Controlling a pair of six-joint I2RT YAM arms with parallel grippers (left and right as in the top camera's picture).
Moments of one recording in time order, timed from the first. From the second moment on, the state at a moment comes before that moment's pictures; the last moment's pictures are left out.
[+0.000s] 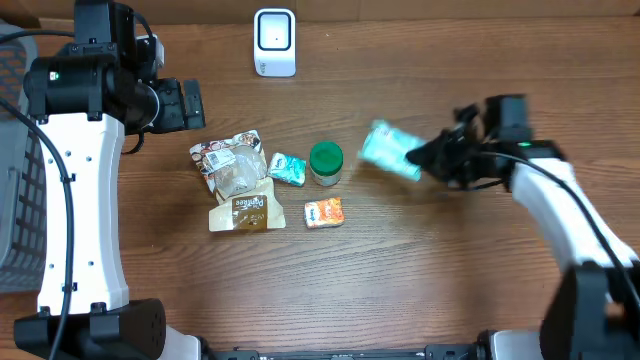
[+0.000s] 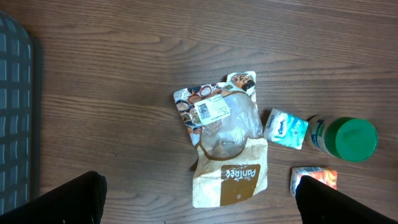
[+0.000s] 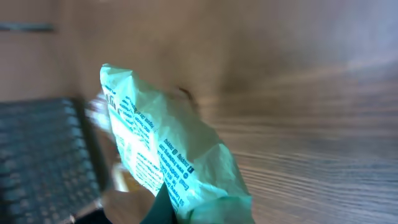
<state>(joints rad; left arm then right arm) 0.04 1.68 1.94 -1.41 0.03 -0.13 0.00 1.59 1.06 -0.59 -0.70 0.54</state>
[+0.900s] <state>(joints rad) 0.04 1.69 1.94 -1.42 0.03 -0.13 0.28 1.62 2.05 -1.37 -0.58 0.40</state>
